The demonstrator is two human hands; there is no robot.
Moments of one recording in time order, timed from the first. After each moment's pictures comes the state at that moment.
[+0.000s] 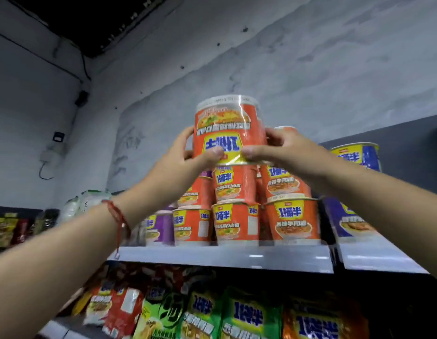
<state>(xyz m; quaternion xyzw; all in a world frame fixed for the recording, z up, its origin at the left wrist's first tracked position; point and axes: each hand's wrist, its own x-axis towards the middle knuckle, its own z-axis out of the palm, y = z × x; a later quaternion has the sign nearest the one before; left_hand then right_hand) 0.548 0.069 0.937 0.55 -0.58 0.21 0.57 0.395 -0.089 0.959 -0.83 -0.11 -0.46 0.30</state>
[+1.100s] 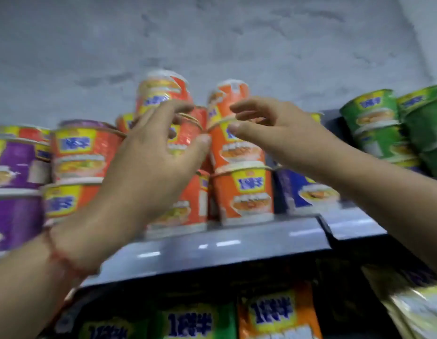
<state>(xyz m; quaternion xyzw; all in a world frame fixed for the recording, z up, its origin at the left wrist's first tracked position) 0.662 -0.057 0.914 0.36 -0.67 0.33 0.56 0.468 -0.118 0.934 -0.79 0.17 -0.58 -0.01</state>
